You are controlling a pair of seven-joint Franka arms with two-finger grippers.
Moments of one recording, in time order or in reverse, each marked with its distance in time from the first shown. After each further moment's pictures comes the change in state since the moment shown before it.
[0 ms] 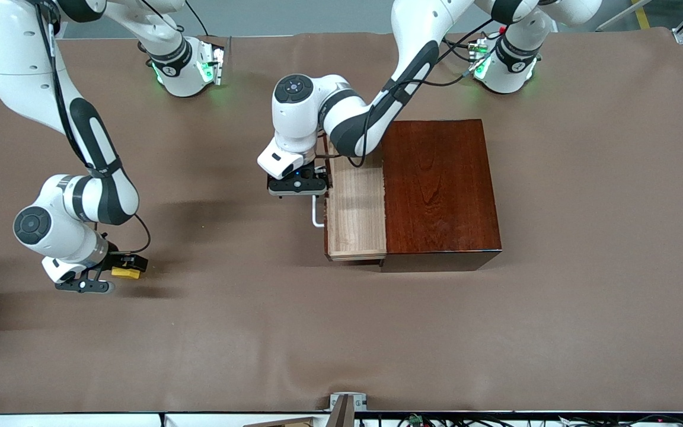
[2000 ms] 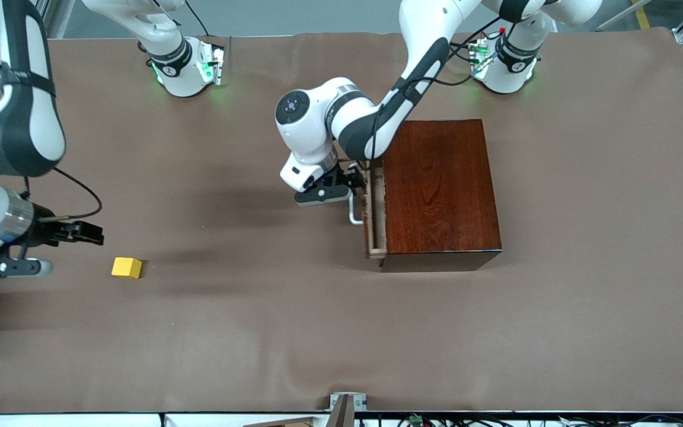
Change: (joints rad) left arm 0.015 -0.028 0.016 0.000 0.059 -0.305 0.018; right arm 0.057 -0.243 0.012 0.333 0.000 -0.682 -0.023
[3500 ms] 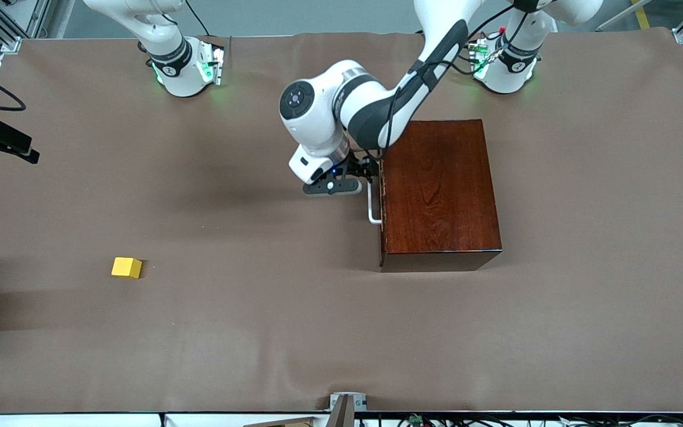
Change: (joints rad) left arm 0.061 -0.073 -0.024 -0.004 -0.007 -0.230 0.177; right arm -0.057 -0.346 0.002 -0.002 0.011 -0.301 0.005
